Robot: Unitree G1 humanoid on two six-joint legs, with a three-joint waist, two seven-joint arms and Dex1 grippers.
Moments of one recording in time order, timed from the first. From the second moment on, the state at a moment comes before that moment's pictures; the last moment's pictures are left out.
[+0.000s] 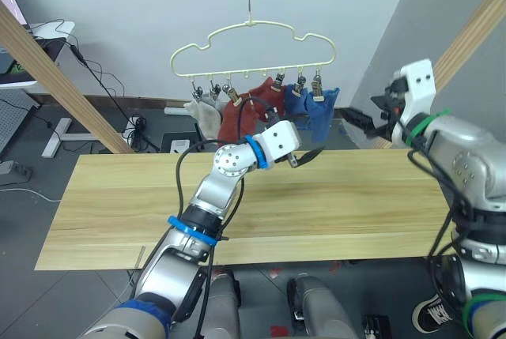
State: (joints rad) left arm -0.67 0.19 -0.23 0.32 0.00 -0.05 -0.72; right arm -0.60 -0.58 -0.14 -0.23 0.41 0.96 0.44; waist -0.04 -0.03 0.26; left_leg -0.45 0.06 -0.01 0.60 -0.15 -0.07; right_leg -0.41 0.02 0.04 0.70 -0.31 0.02
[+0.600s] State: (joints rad) left arm -0.05 0.53 0.22 -0.08 -0.16 0.48 -0.57; right arm -0.15 -0.58 -0.05 -0.22 0.23 0.54 0.48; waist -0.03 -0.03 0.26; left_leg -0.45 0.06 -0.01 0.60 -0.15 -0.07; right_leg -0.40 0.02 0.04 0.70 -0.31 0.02
